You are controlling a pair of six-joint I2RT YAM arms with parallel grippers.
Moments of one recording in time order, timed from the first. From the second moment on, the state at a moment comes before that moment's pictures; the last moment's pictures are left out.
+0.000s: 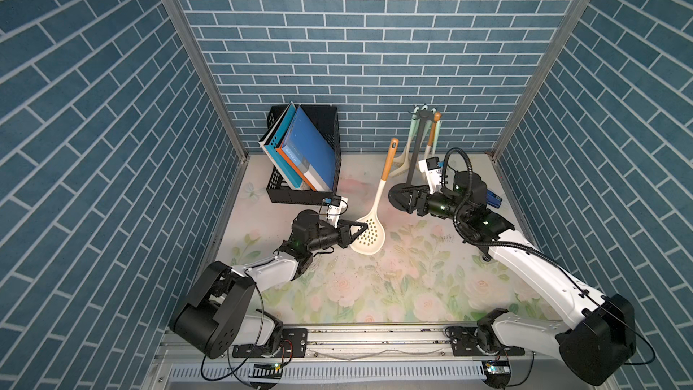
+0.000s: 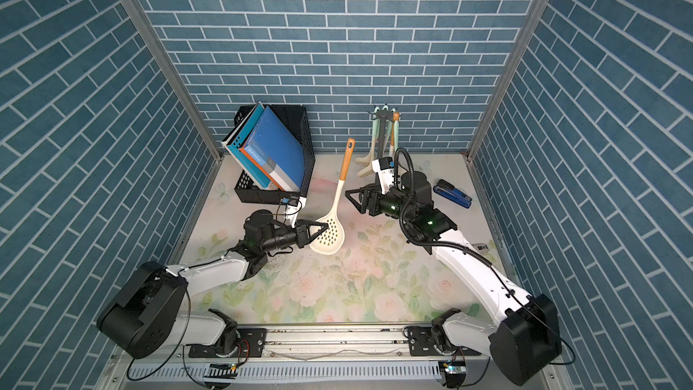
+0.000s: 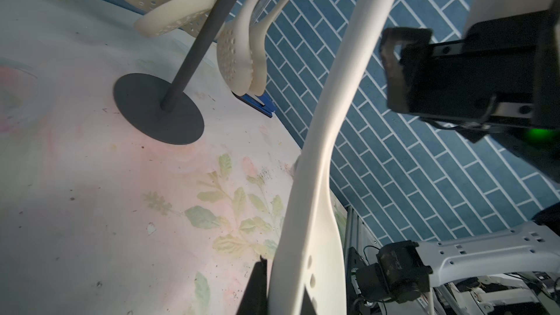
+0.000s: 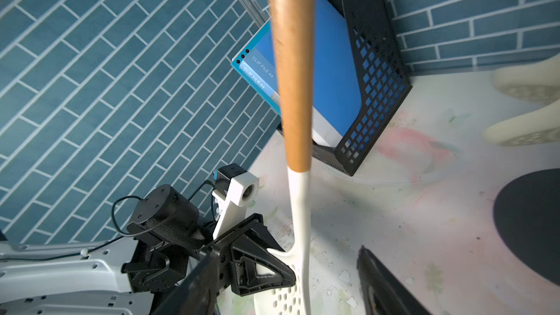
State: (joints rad) left arm -0.50 1.37 0.49 0.71 0.71 -0.64; right arm 0.53 1.21 0.92 0.04 -0.60 0.56
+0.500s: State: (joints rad) left arm -0.57 1.37 0.56 0.74 0.75 -0.64; right arm 0.51 1.38 0.76 0.76 -0.82 0.84
